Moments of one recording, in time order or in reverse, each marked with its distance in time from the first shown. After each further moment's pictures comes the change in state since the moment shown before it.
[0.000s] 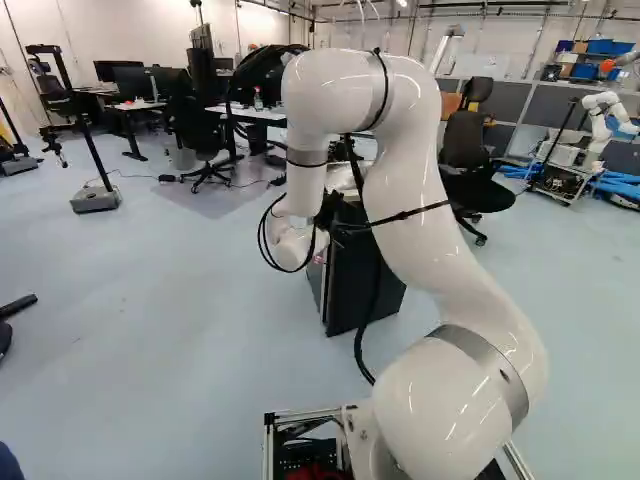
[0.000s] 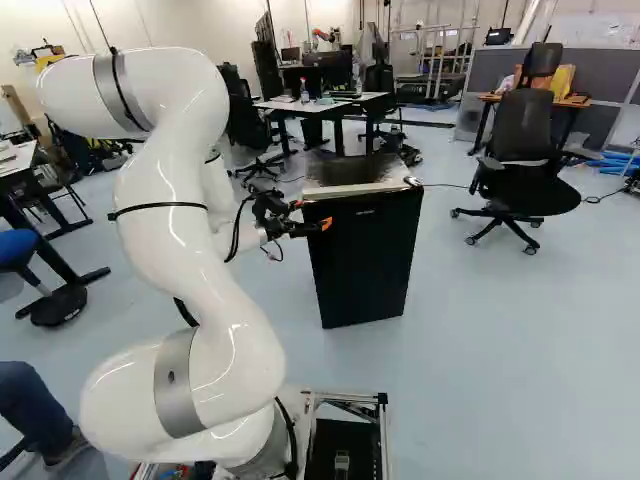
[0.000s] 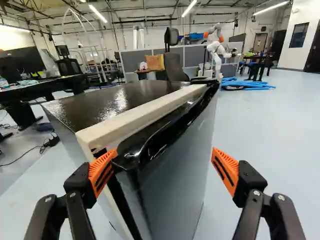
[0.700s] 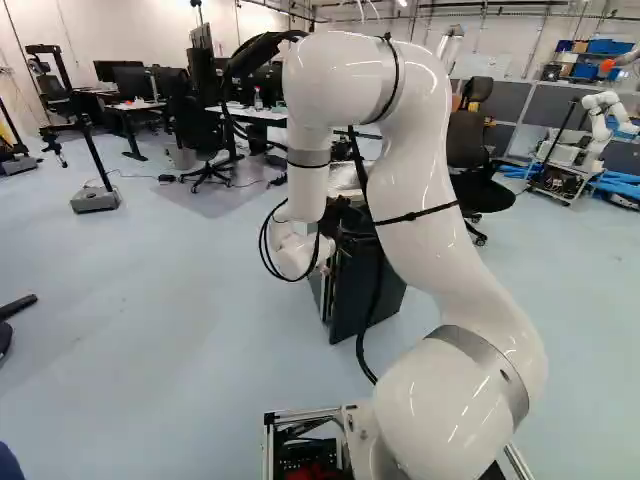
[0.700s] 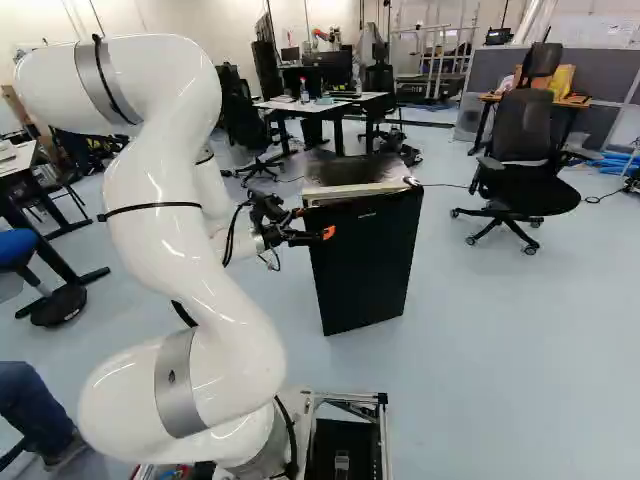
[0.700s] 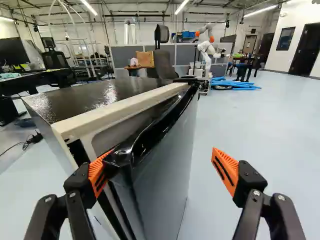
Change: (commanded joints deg) arm 1.5 3.3 6.2 4.4 0.0 0.0
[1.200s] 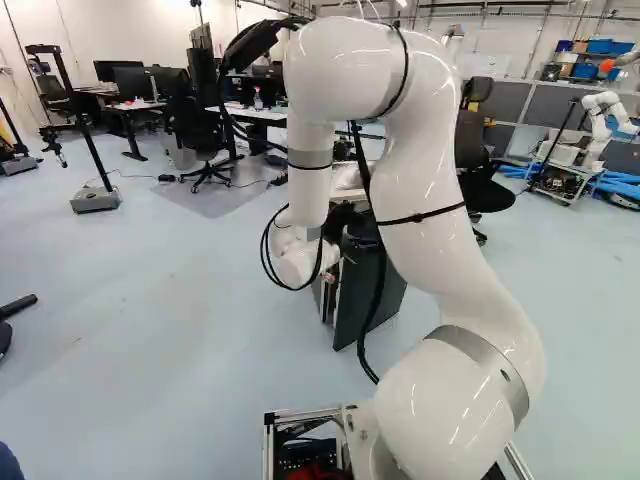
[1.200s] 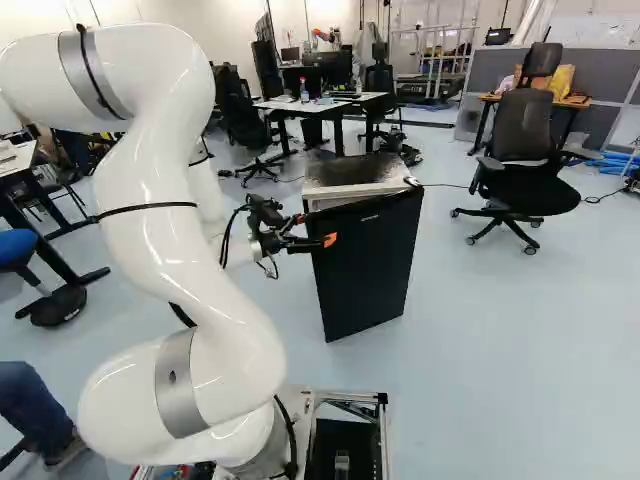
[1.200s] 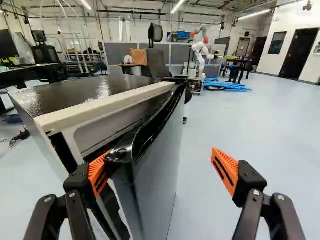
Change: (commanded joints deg) arm 1.4 2.5 4.9 3.1 0.5 0.0
